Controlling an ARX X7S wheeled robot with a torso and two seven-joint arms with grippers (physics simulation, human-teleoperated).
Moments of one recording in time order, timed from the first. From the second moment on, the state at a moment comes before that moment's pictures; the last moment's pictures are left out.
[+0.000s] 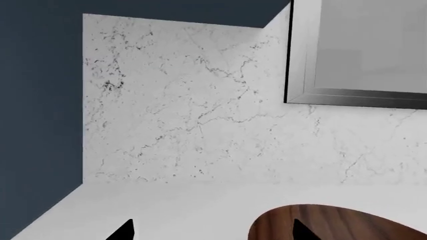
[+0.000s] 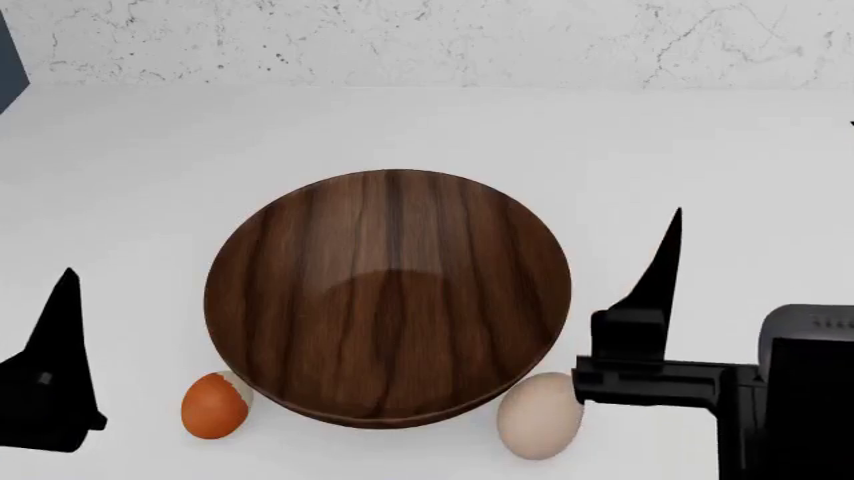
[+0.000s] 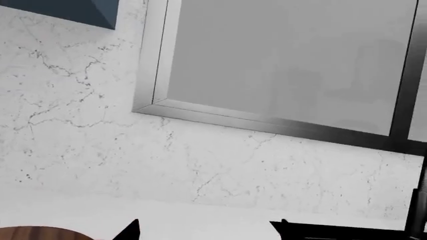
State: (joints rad) left arm -0.17 -0.62 0.14 0.60 -0.70 -0.29 -0.39; right arm 0.40 0.64 0.00 -0.89 0.72 0.90 0.66
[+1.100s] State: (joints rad) left arm -0.15 -0.61 0.16 0.58 -0.65 -0.24 -0.39; right arm 0.34 0.64 -0.03 -0.90 0.71 0.83 0.66
